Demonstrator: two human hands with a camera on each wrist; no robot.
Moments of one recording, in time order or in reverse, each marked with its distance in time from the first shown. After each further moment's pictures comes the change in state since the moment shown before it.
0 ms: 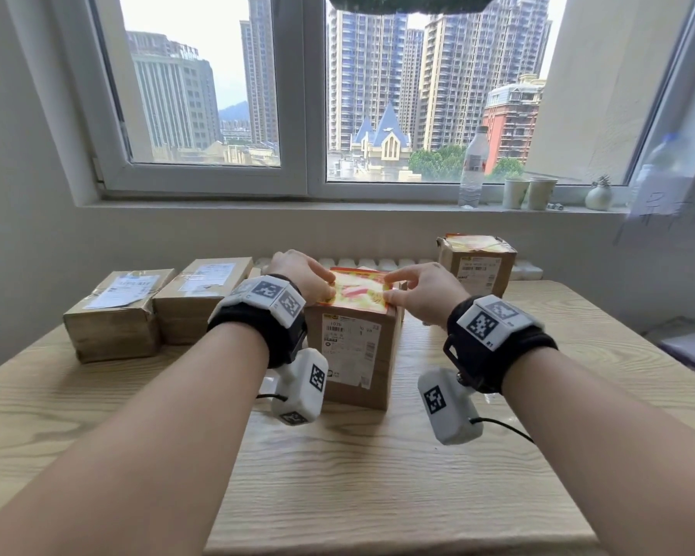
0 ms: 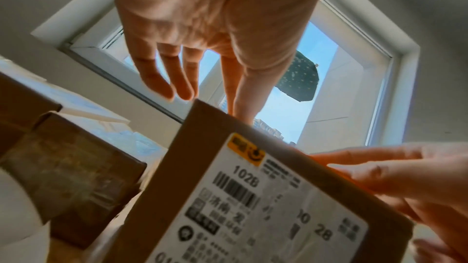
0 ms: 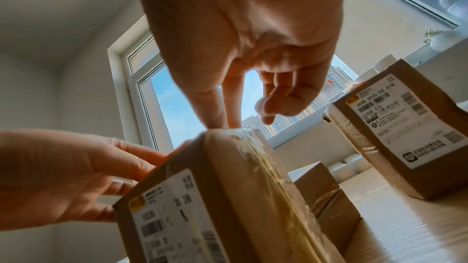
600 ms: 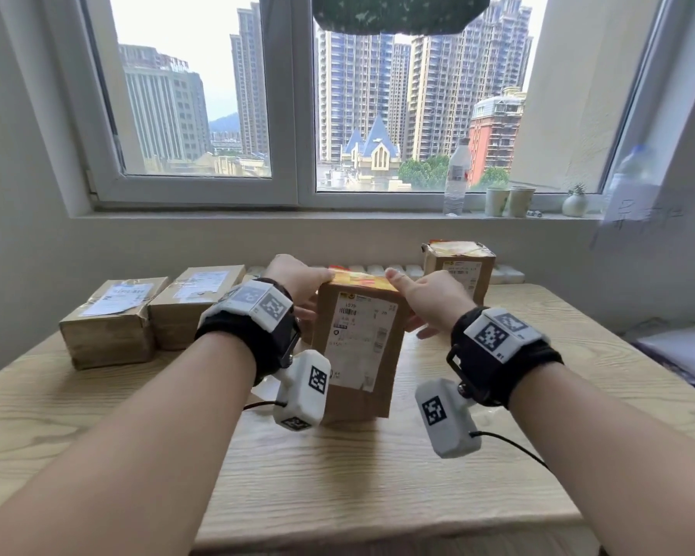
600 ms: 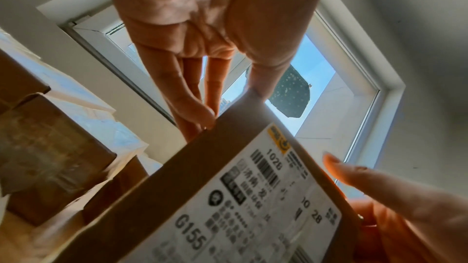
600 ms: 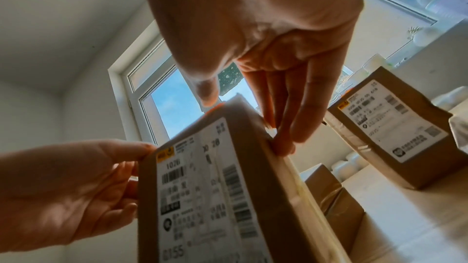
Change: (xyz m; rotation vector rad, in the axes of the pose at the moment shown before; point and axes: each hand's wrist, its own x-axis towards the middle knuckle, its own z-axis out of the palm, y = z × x) left_hand -0.027 0.015 -0.005 -0.371 -0.052 -0.086; right_hand -0.029 0.005 -0.018 0.204 0.028 0.175
